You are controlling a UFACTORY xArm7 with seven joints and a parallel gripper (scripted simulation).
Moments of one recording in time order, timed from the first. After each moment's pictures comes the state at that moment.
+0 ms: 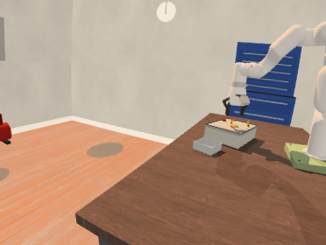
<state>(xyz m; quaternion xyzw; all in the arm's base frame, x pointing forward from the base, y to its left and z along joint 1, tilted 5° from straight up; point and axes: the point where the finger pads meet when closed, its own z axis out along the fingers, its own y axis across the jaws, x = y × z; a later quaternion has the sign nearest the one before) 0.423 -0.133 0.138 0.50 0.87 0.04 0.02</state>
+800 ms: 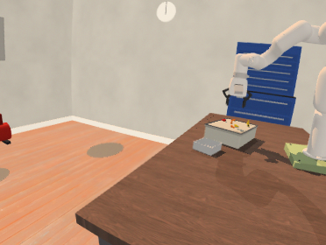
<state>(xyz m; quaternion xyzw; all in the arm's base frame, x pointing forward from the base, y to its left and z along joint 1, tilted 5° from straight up) 0.422 -0.152 0.188 0.65 0.76 0.05 0.01</state>
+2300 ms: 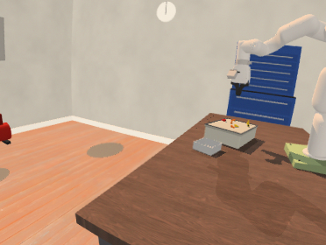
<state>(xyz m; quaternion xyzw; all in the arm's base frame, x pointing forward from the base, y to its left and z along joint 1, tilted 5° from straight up) 0.410 -0.172 0.261 0.83 0.56 0.04 0.00</state>
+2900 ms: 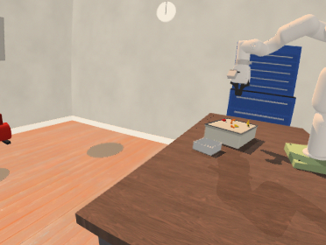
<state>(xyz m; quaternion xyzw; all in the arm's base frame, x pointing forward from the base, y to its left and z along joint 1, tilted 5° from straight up) 0.410 -0.172 0.261 0.83 0.56 0.04 0.00</state>
